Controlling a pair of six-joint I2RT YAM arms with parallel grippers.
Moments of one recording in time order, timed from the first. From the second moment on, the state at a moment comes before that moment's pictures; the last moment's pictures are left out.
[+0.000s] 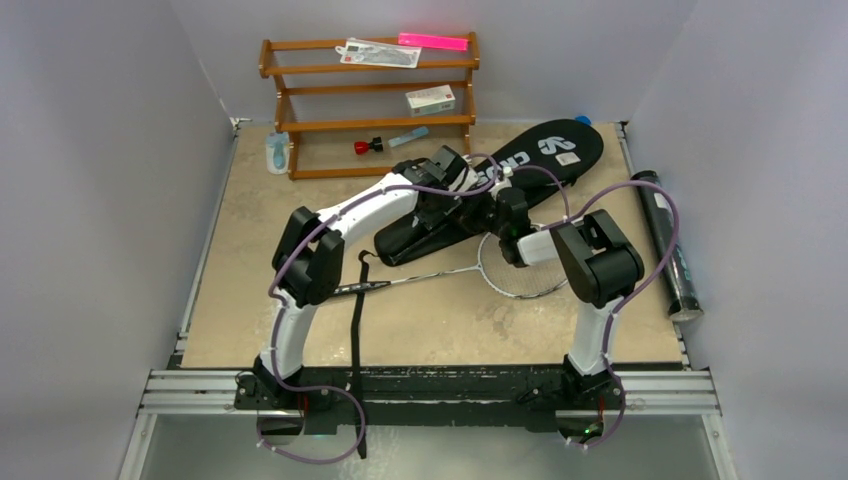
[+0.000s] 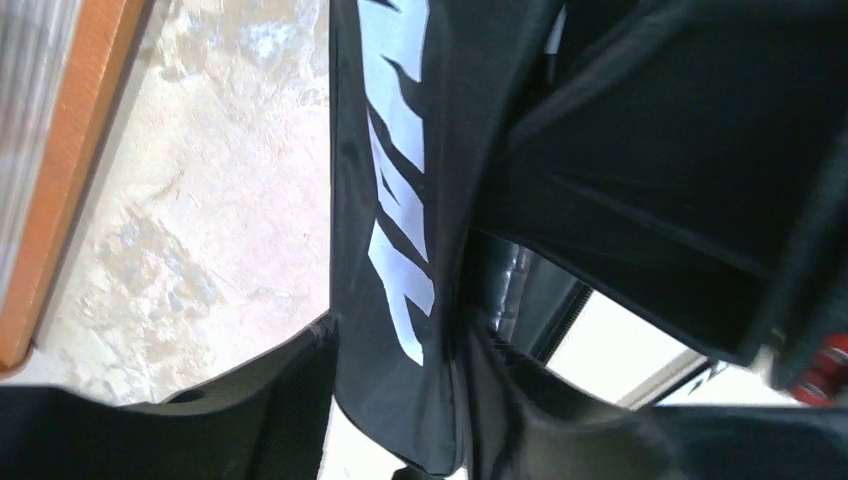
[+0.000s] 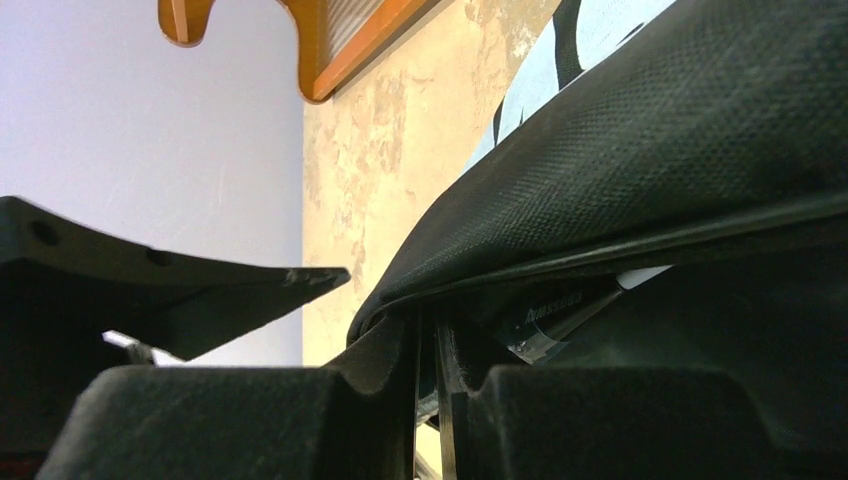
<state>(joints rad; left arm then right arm) -0.73 2.12 1.85 -0.80 -0.21 0.19 0.39 1.94 0.83 0.80 -0.36 1.10</state>
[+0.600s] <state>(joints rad) -0.70 2.15 1.85 -0.82 -0.18 0.19 0.48 1.87 0.75 0.76 -0.35 1.10</state>
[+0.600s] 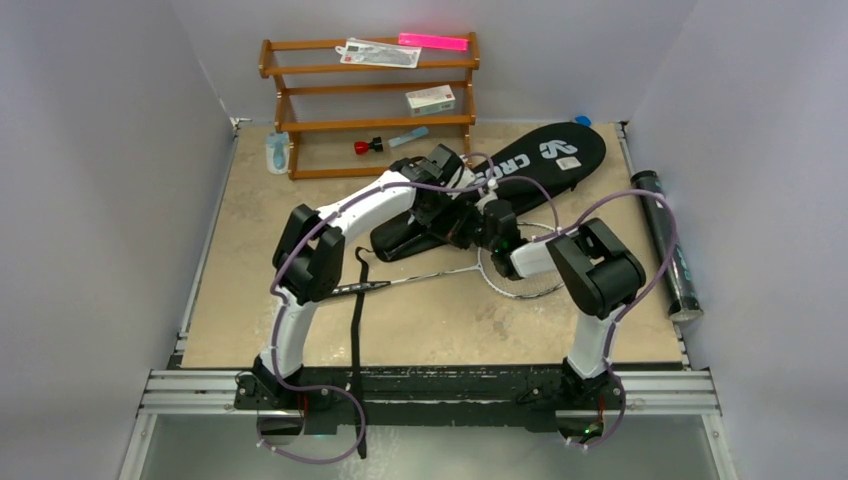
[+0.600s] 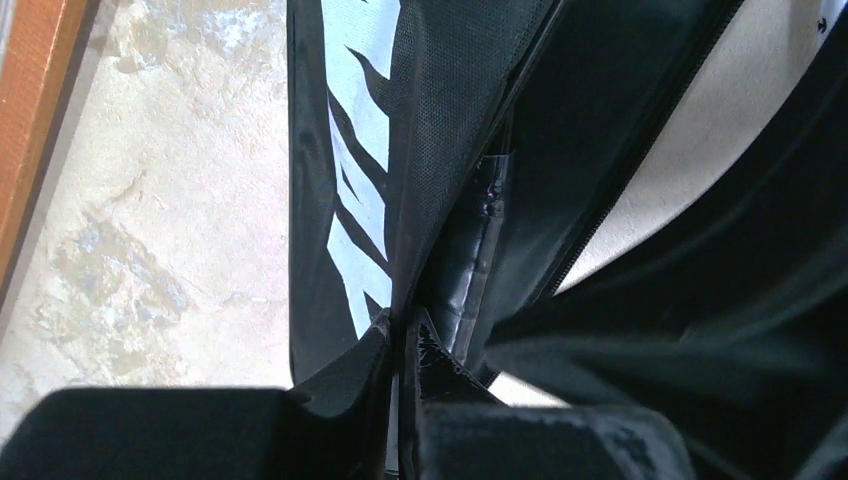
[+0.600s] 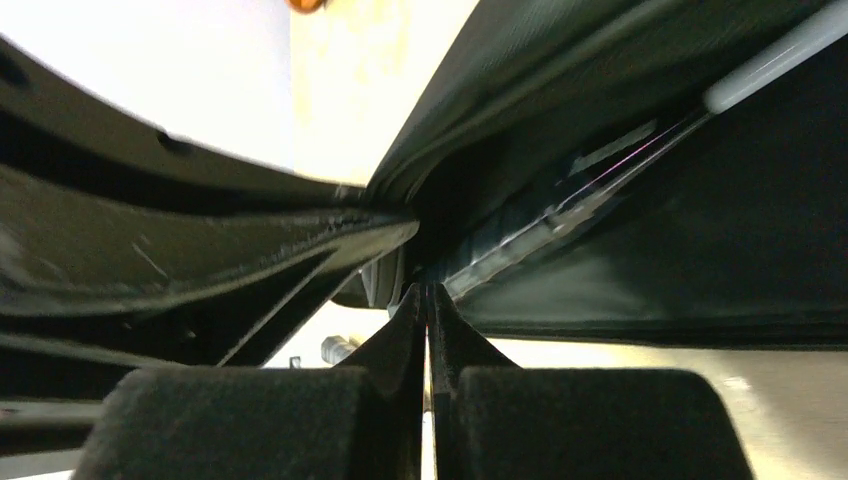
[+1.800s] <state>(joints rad) -0.64 2.15 1.93 -0.90 0.00 0.13 0.61 2.11 0.90 0.80 -0.26 1.16</state>
